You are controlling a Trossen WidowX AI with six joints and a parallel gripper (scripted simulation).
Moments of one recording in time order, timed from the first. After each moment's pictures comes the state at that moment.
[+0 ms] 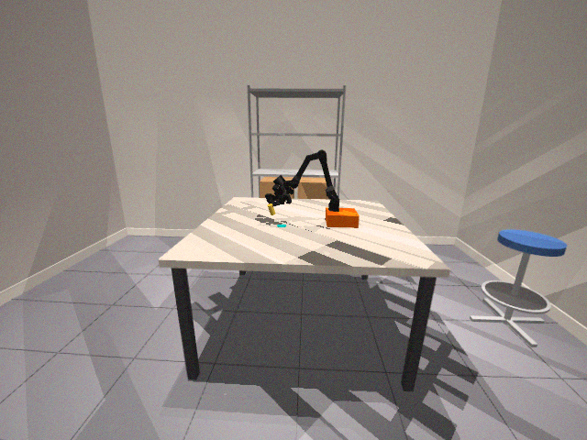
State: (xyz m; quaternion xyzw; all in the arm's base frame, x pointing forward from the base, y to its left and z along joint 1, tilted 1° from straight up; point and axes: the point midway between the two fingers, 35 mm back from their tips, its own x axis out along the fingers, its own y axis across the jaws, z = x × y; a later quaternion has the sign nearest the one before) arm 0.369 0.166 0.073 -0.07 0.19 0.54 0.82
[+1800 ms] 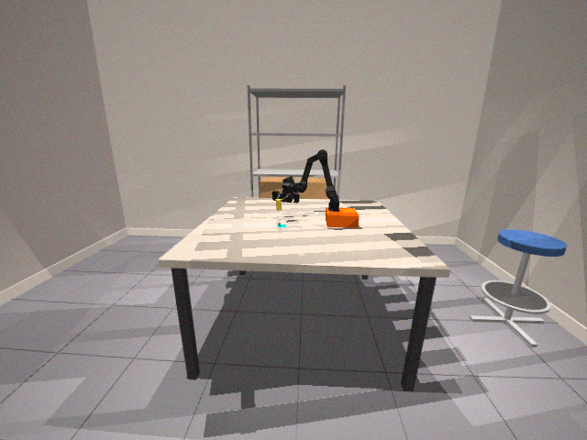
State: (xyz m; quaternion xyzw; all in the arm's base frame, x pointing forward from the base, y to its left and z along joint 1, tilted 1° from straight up) arm 0.323 0.143 0.091 -0.04 0.05 0.60 0.80
